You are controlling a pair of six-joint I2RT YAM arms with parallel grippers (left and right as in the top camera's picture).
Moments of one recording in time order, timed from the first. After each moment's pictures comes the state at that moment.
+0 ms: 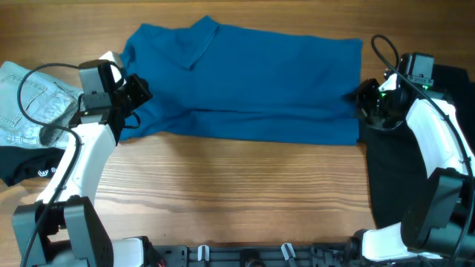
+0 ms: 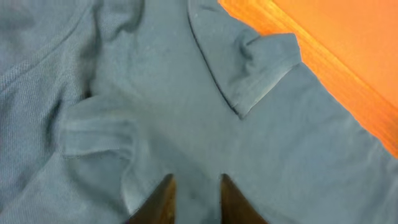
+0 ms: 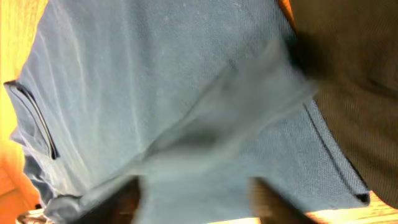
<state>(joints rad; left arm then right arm) 0.11 1.53 0.94 -0.18 0.23 -0.47 -0.22 1.66 1.13 -0.69 -0.42 0.63</state>
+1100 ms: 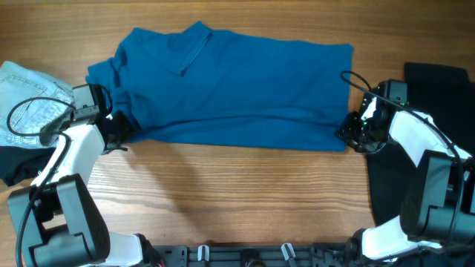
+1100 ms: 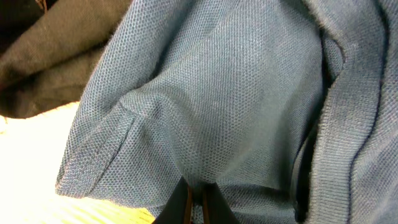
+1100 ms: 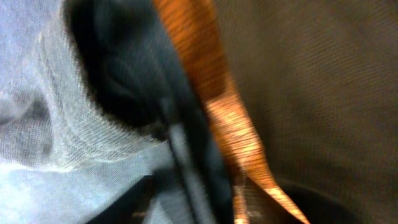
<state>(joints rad) 0.25 1.62 0.88 -0.49 -0.01 -0.39 -0.19 1.73 0.93 -0.64 -0.28 0.38</state>
